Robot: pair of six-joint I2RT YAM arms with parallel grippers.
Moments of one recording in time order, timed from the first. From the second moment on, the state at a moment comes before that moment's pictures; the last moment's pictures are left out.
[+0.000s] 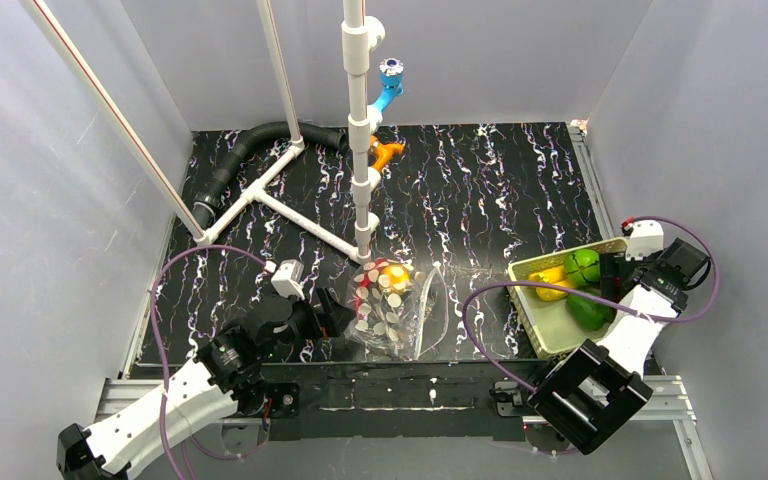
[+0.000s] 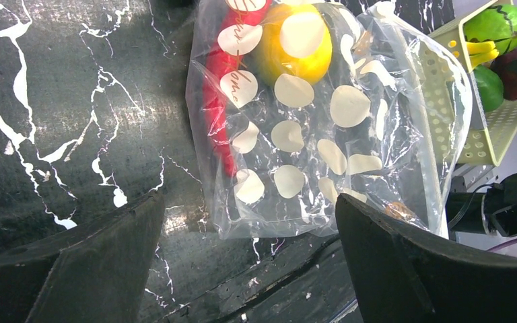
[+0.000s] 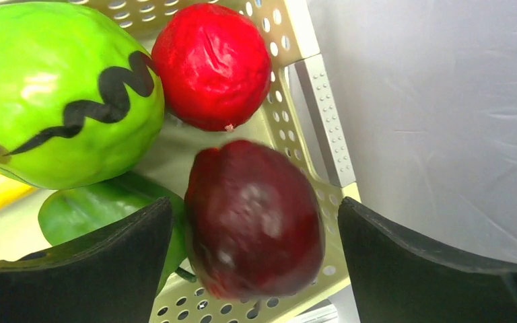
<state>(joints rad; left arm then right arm) -0.84 0.43 0.27 -0.33 -0.15 -0.78 -0.76 1.02 0.70 -0.48 -0.23 -0.71</state>
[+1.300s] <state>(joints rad) -0.84 0.34 0.27 -0.30 -0.13 -0.83 -0.69 0.96 0.86 -0.96 -1.15 -0.85</state>
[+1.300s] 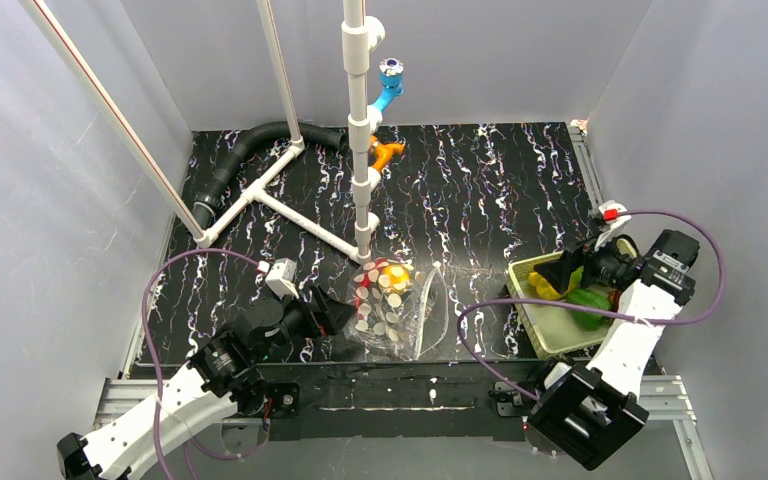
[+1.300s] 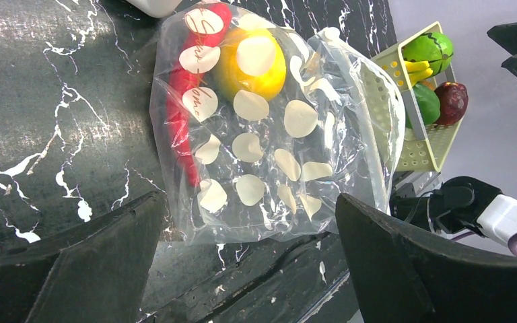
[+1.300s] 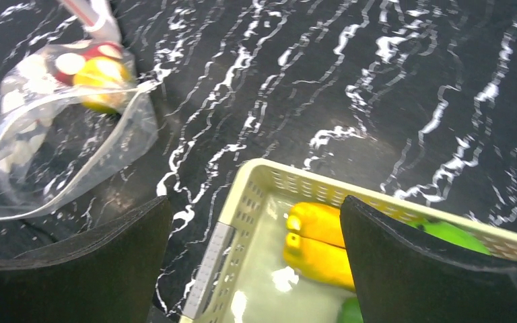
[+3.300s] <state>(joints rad) -0.84 0.36 0.27 -0.30 -0.13 -0.83 -0.06 0.86 0.75 -0.97 -1.03 -0.90</state>
